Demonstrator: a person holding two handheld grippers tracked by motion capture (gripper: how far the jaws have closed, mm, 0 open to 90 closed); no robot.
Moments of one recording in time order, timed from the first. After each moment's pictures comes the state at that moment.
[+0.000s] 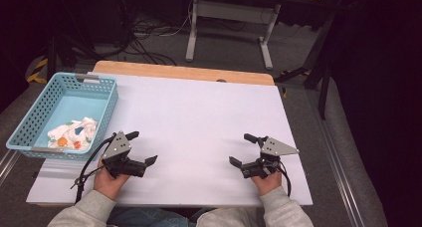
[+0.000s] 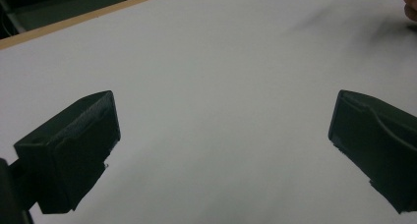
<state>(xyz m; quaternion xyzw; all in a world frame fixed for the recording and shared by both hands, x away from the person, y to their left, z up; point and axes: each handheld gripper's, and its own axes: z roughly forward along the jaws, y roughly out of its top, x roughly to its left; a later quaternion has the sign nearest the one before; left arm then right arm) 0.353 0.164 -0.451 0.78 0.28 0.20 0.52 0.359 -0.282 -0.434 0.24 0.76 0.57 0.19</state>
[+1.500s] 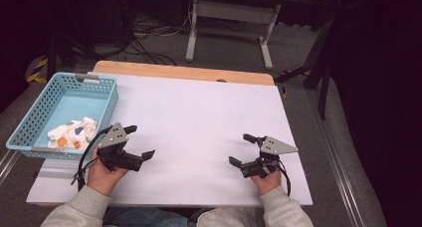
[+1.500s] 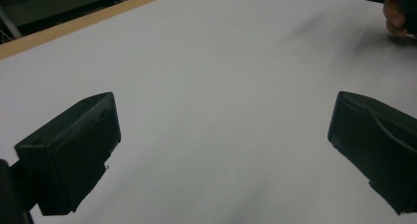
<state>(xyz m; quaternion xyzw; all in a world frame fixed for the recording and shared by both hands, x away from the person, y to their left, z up) 0.359 0.171 -0.418 0.80 0.28 0.18 0.51 0.362 -0.282 -0.436 0.24 0.77 0.57 0.18</state>
